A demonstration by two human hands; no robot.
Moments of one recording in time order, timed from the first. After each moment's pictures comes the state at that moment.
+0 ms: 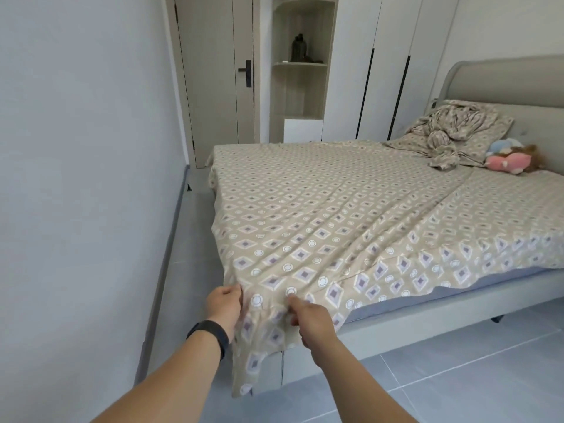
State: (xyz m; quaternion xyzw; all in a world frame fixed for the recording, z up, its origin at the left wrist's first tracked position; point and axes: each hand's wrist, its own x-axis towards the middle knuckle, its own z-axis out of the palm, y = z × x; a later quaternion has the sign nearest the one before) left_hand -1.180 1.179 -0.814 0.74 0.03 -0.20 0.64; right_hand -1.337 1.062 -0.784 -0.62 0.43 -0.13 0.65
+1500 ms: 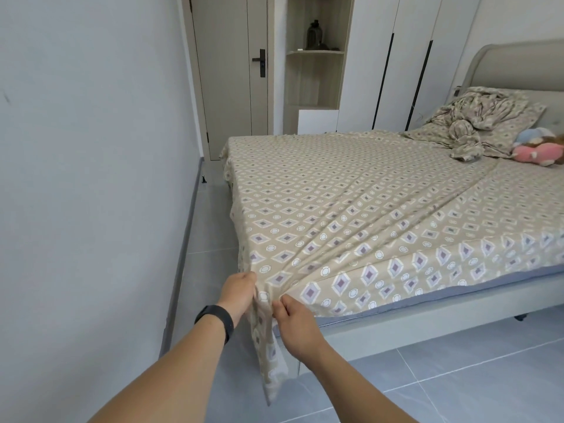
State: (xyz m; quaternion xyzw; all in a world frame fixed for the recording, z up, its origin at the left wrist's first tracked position) left_hand -1.187 1.200 -0.777 0.79 -0.07 -0.22 0.57; right_hand -1.316 1.119 -0.798 -0.84 0.21 -0.13 0.48
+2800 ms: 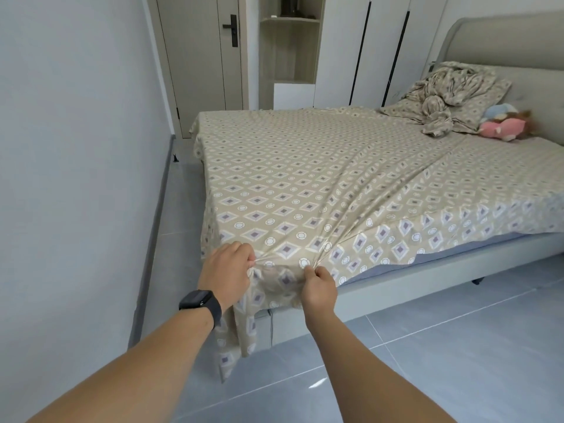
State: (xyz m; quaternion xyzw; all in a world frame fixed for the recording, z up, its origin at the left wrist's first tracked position) left_hand -1.212 1.180 -0.790 0.86 -0.44 0.15 0.21; right_hand -1.342 1.046 -0.815 -0.56 0.48 -0.30 0.60
